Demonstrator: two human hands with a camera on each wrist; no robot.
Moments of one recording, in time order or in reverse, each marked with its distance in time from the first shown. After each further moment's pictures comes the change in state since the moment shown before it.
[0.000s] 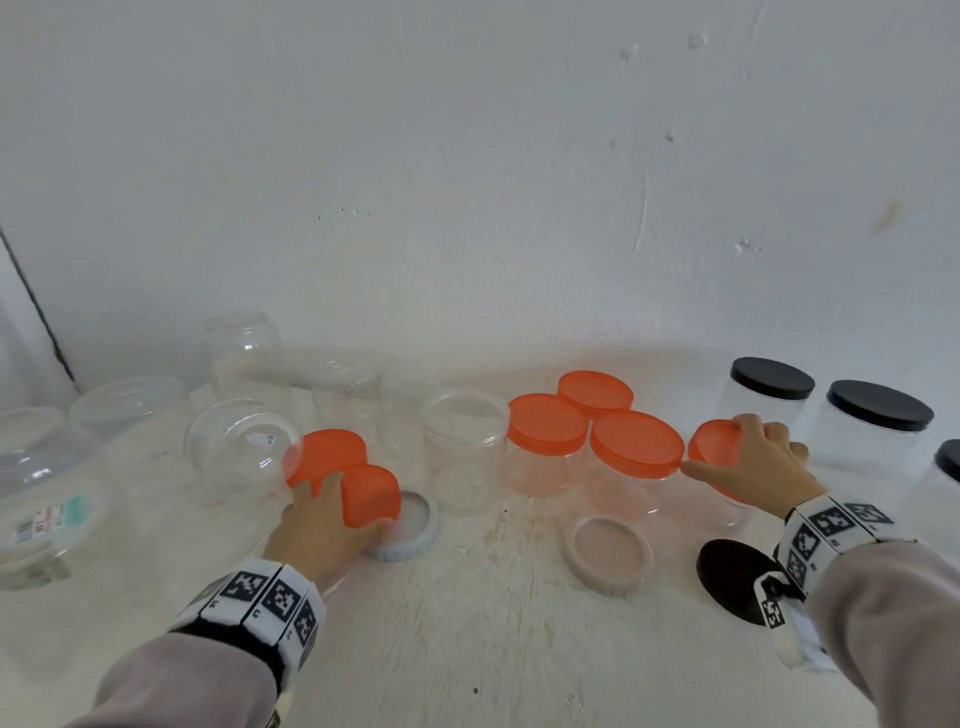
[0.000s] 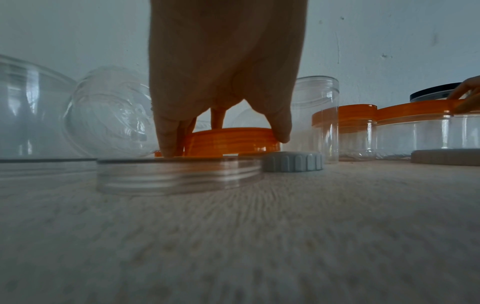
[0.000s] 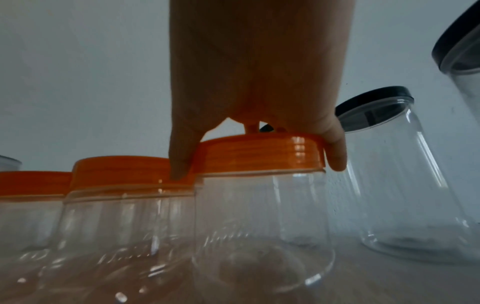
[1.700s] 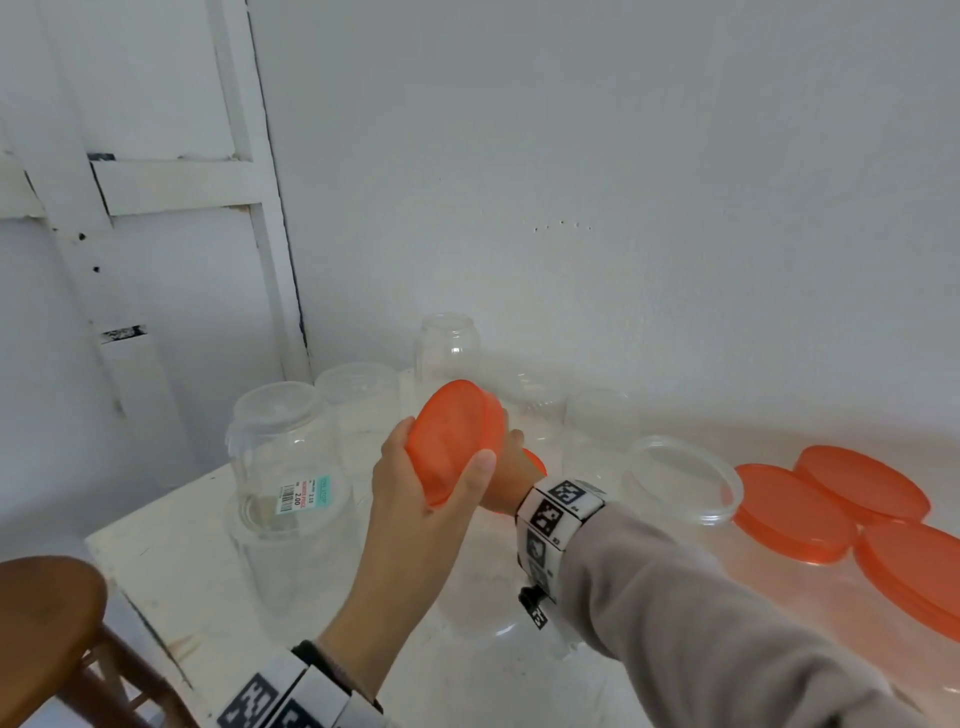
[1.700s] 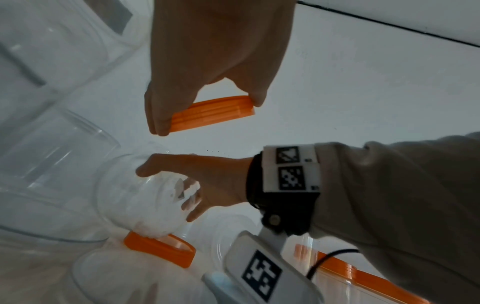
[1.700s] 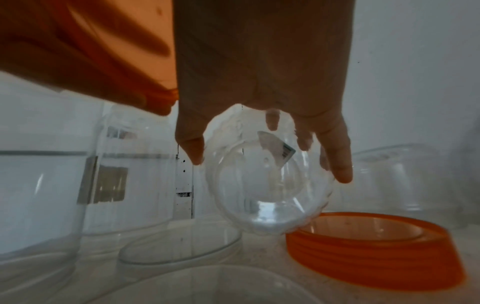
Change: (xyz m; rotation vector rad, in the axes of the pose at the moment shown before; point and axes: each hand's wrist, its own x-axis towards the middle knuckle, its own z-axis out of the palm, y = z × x) left_hand -0.048 -0.016 -0.073 -0.826 0.492 0.056; right_hand -0.135 -0.366 0.133 0.080 -0.483 -0.964
